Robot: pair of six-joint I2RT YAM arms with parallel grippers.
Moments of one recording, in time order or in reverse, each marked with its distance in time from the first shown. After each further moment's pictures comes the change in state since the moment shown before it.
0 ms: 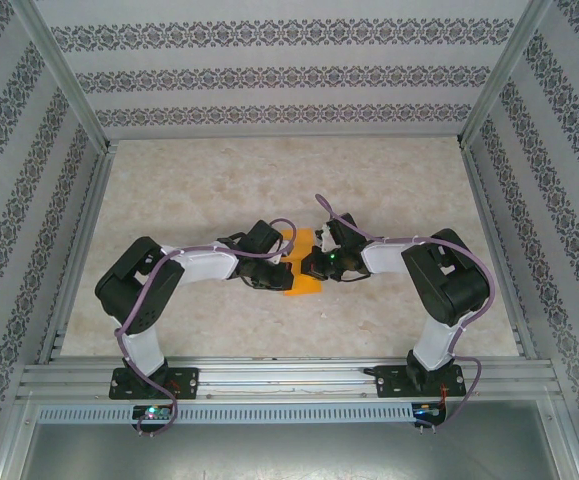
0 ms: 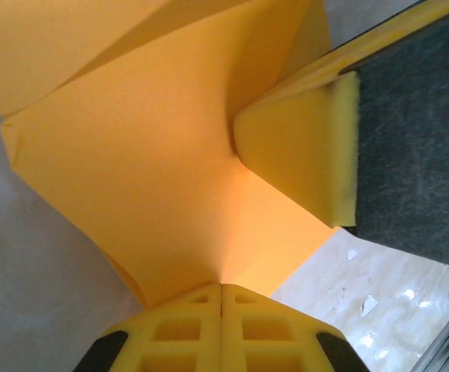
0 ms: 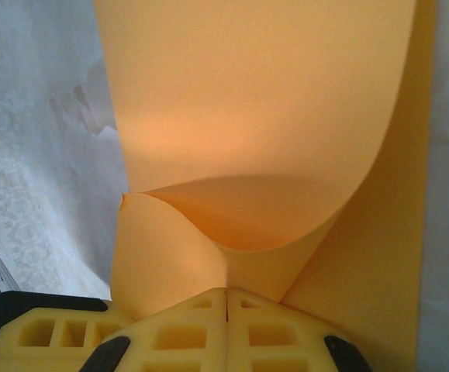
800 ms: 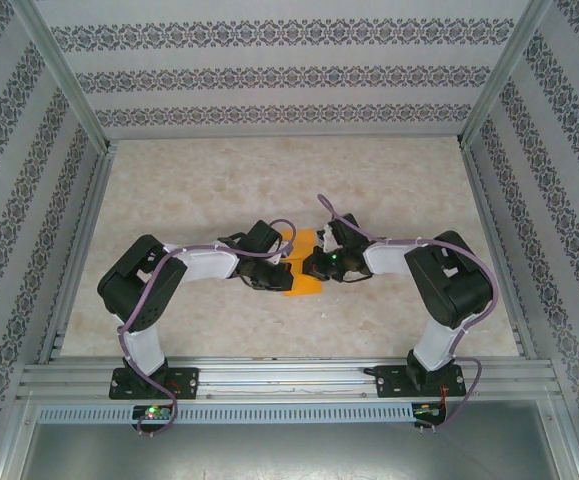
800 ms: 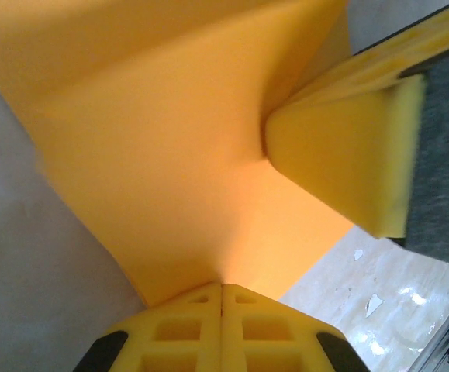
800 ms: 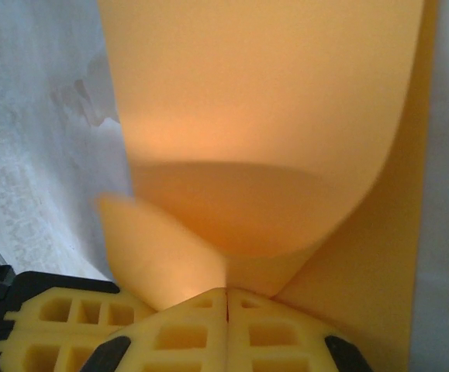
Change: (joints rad) left arm 0.006 0.018 0.000 0.002 0.026 0.002; right arm -0.010 -0.032 -0.011 -0.011 -0.007 0.001
